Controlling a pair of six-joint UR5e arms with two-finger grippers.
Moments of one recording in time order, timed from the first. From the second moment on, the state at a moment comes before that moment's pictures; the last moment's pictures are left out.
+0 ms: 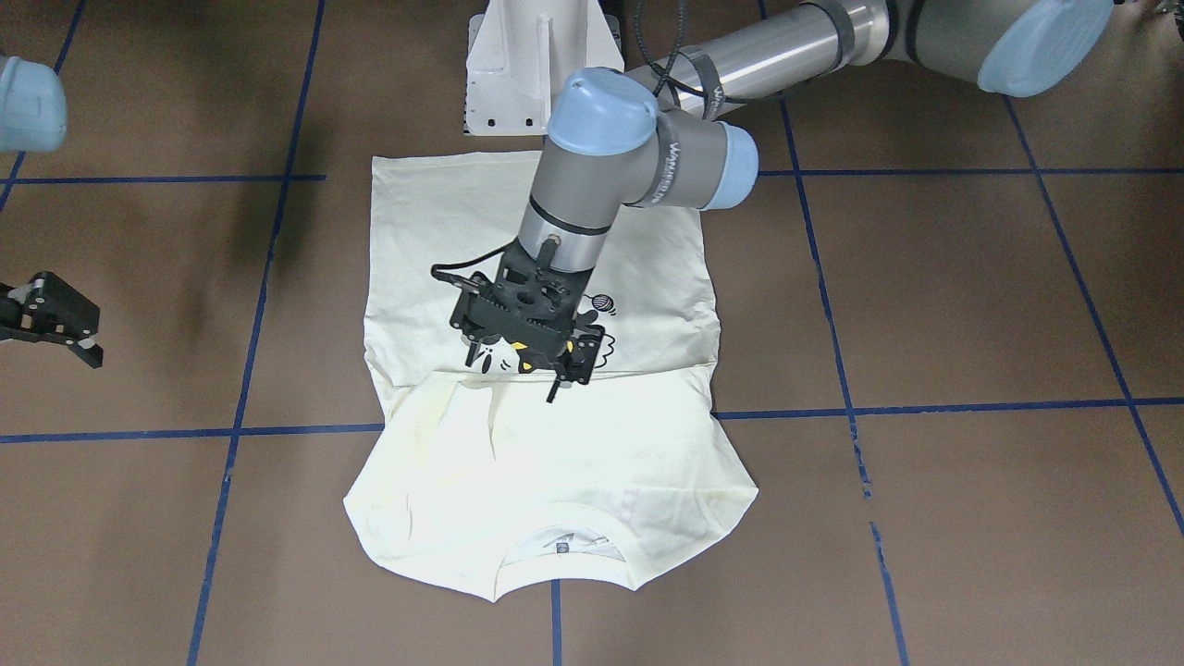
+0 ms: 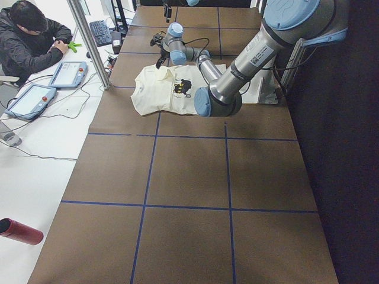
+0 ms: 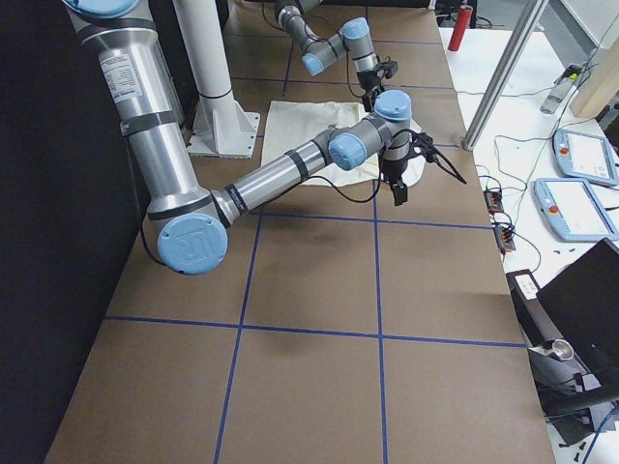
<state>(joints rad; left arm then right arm) -0.68 -2.52 -1.33 -1.99 -1.80 -0.79 1.15 -1.23 1.78 -1.47 2.20 0.46</state>
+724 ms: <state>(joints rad) -0.94 -2.29 -1.44 -1.91 -1.97 -0.32 0.86 -1.00 1.69 -1.49 1.92 0.65</state>
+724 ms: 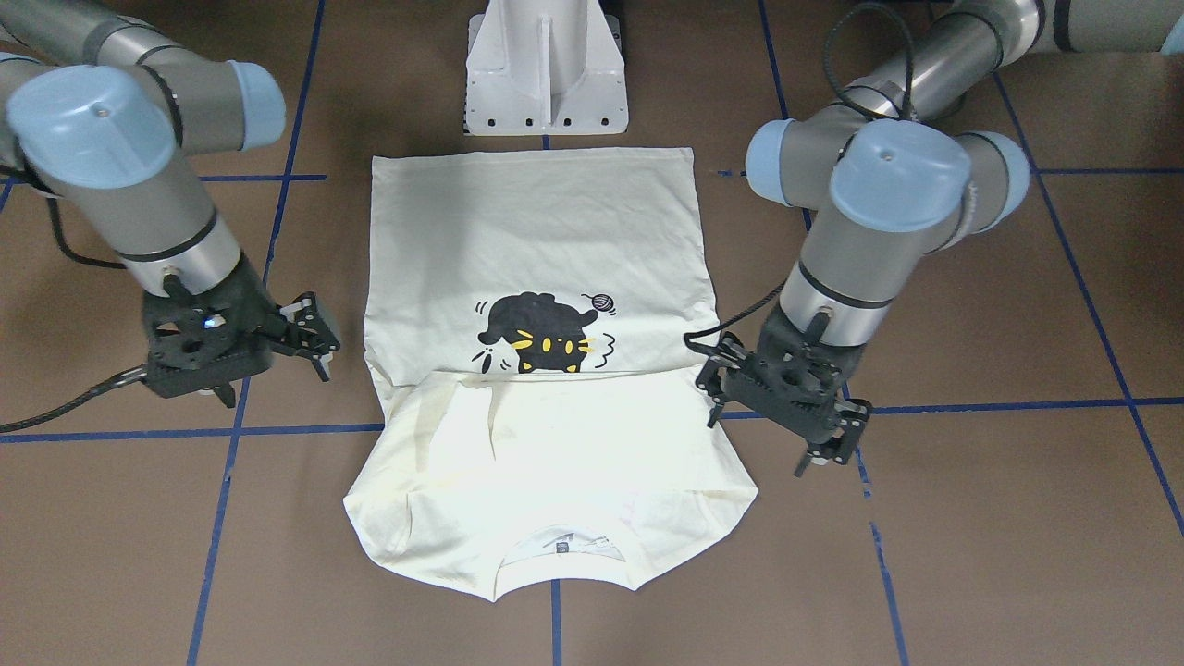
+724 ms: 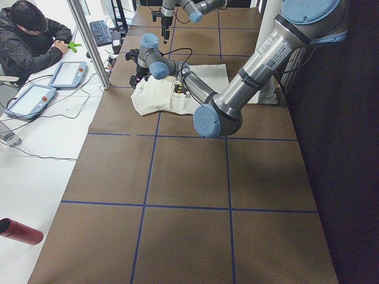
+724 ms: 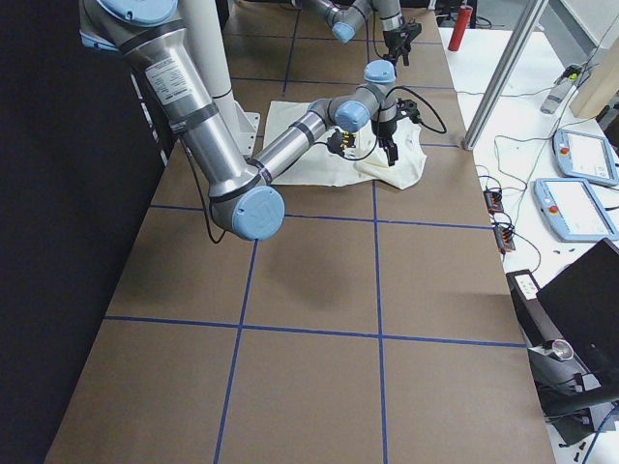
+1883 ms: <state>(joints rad) -1.01 -2.22 -1.44 -1.93 -2.01 -0.19 0.58 -0.66 1.36 -1.57 1.51 0.60</state>
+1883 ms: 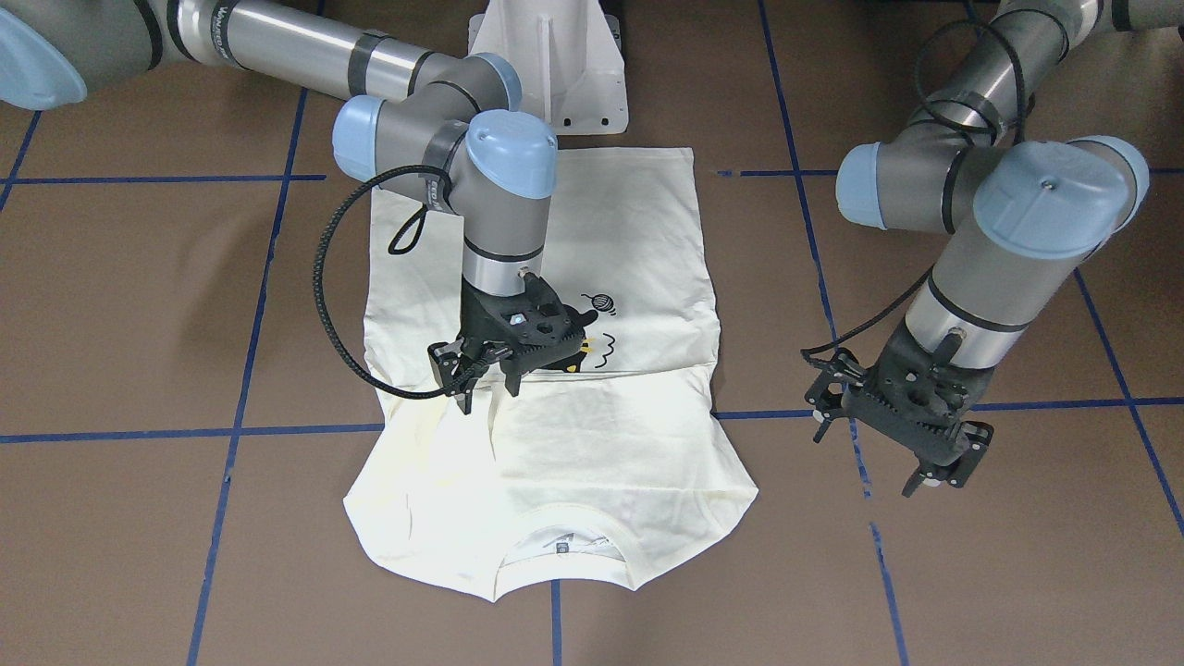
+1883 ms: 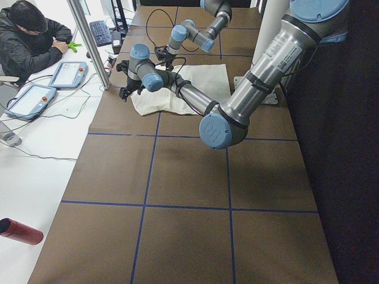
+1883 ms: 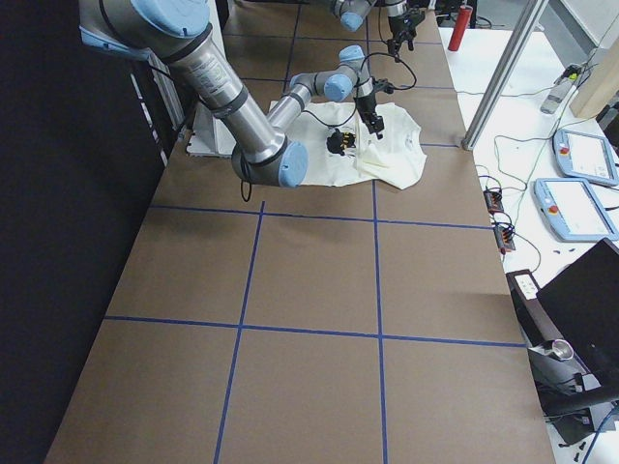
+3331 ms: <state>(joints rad) -1.01 -2.21 -1.46 -1.94 -2.01 -0.22 0.56 -0.69 1.35 -1.58 1.49 0.50</state>
